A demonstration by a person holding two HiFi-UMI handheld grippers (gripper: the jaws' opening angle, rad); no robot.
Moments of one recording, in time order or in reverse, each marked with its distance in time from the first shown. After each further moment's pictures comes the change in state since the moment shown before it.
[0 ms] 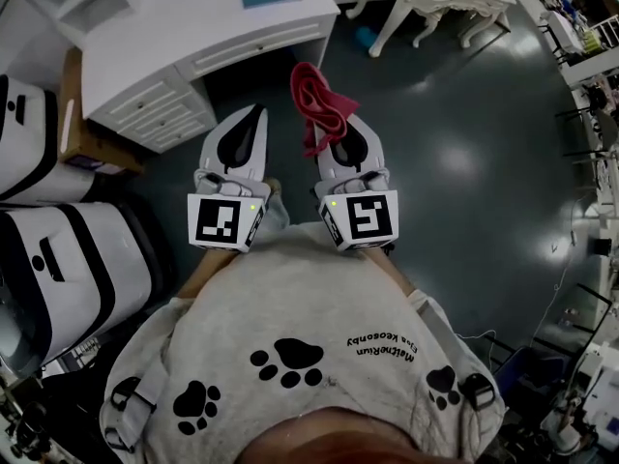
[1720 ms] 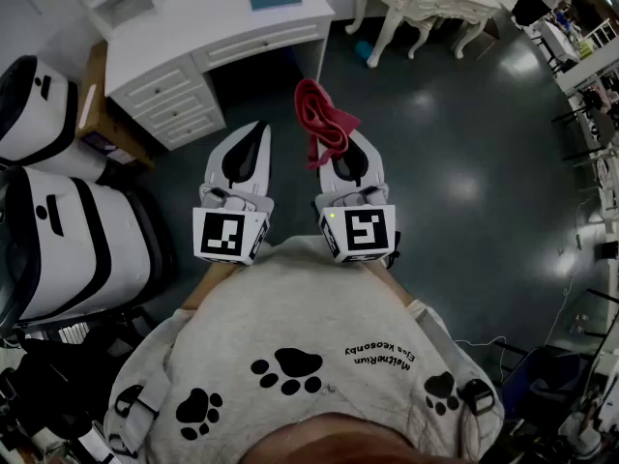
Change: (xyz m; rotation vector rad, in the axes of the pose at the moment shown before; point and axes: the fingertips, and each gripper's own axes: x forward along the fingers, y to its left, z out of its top) left arm -0.148 -0.106 0.041 0.036 -0.047 0.022; right arm -0.168 0.061 0.030 -0.027 -0.058 -0.030
